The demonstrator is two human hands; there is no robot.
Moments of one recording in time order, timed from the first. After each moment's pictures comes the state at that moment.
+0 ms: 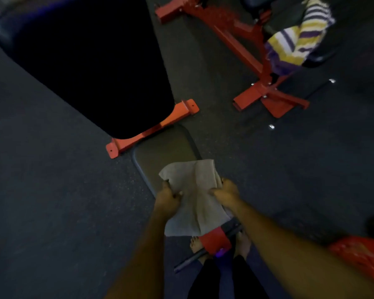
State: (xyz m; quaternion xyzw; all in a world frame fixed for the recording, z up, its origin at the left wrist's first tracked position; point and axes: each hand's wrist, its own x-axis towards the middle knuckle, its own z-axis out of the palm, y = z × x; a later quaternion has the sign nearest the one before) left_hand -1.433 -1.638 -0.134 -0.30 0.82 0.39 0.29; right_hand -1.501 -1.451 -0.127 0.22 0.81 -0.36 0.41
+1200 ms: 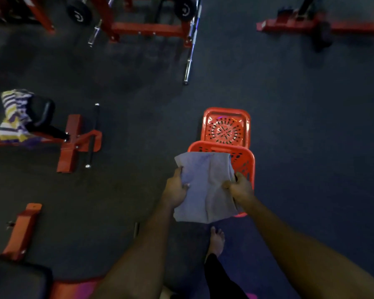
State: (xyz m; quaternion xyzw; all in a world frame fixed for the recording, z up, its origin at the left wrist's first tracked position) left_hand -1.309 -0.899 0.009 0.22 0.87 0.23 0.38; right_hand -1.152 -0.747 -0.009 0.57 0.62 -0.54 0.02
